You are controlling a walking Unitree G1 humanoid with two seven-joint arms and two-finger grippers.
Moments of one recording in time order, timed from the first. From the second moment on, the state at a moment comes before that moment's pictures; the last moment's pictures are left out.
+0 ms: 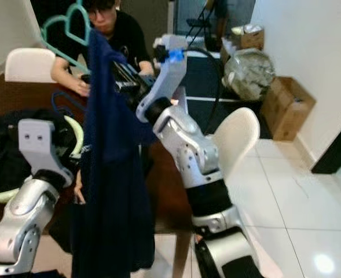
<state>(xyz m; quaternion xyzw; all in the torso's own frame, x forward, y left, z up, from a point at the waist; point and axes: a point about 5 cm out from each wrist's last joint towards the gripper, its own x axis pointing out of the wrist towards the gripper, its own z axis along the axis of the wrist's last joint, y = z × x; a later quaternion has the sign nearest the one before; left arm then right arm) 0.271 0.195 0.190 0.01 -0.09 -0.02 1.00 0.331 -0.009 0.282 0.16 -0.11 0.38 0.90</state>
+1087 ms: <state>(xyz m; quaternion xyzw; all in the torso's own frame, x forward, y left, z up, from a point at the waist) 0.264 0.217 0.219 -0.19 -0.19 -0.08 0.96 0.291 -0.071 0.204 0.34 -0.06 0.53 0.77</state>
